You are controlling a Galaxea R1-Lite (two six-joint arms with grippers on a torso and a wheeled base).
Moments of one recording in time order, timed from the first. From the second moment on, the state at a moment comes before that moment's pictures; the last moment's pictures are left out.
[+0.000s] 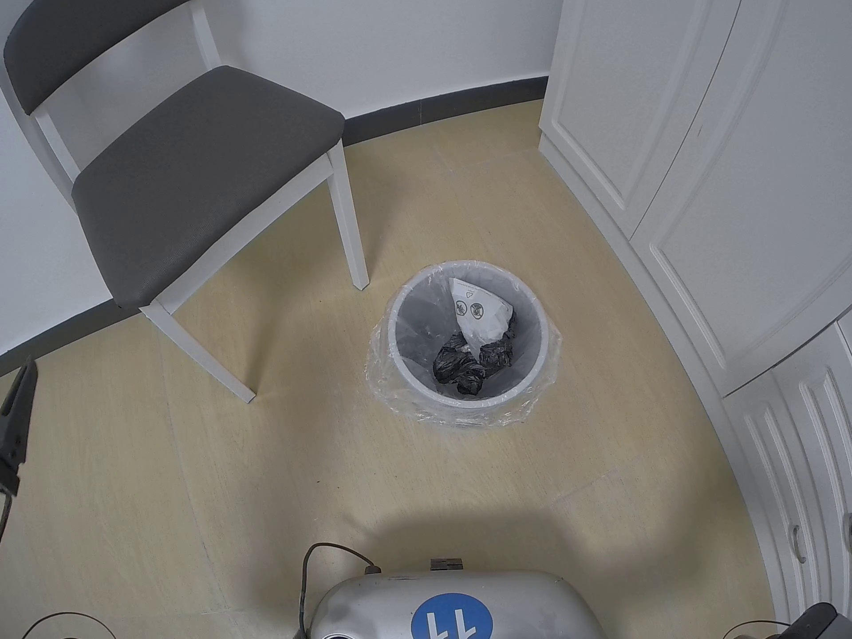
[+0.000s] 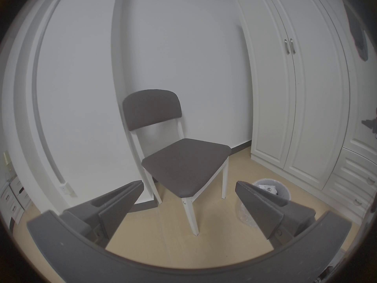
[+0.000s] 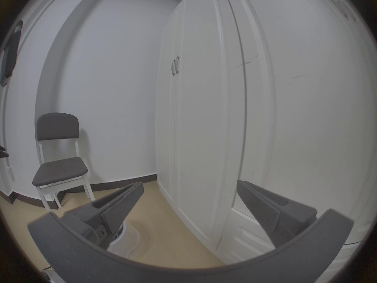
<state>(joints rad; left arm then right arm) -0.24 0.61 -0.24 -0.60 0.27 0.18 0.12 0.46 -0.05 -0.91 -0.37 -0.07</state>
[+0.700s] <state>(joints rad) -0.02 0.06 -0.15 -0.22 0.26 0.10 0.00 0.02 -0.03 -0.48 -0.28 0.02</state>
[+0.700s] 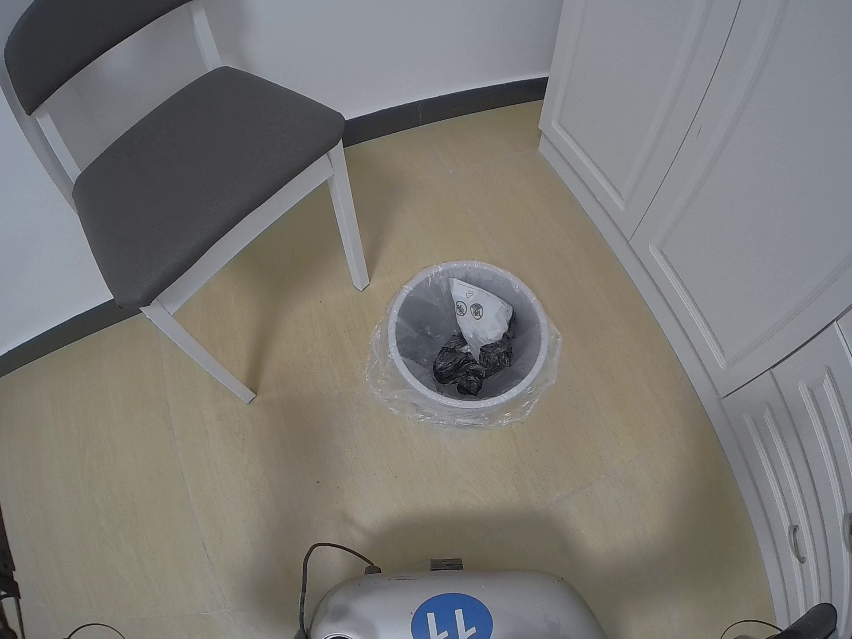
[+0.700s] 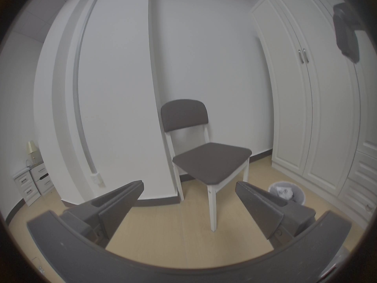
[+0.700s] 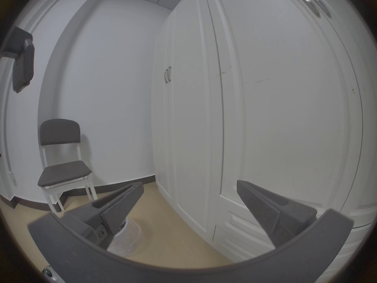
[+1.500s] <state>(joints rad) -0.01 0.01 -0.02 -0.05 0.08 -0.02 0.00 0.01 -0.02 -0.07 -0.13 -0.03</state>
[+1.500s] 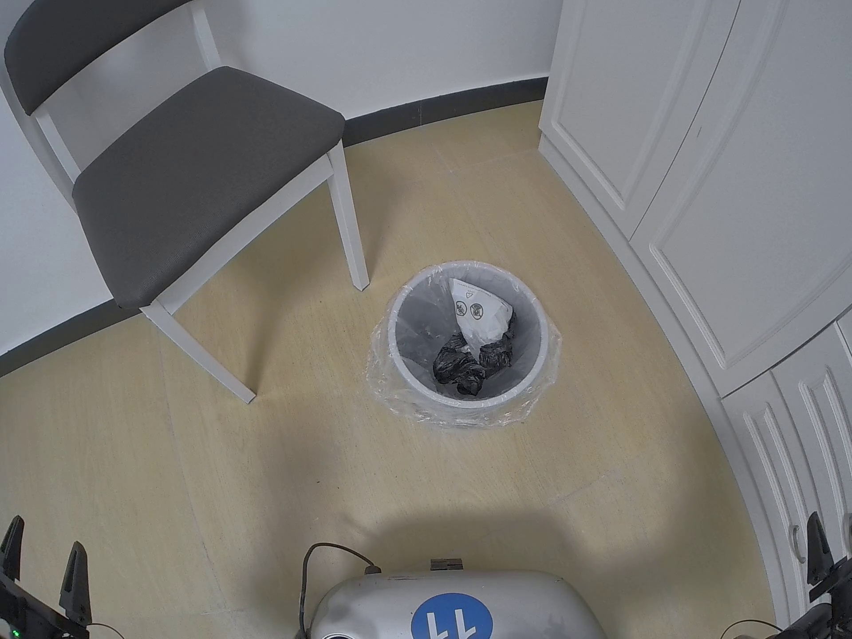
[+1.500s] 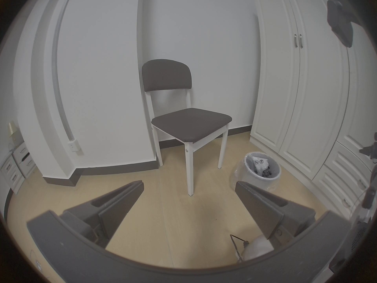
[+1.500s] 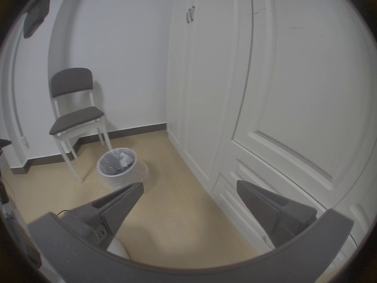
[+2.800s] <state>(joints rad) -0.01 0.01 -0.02 0.00 -0.02 0.02 0.00 0.01 -0.02 -0.06 -0.18 0.00</state>
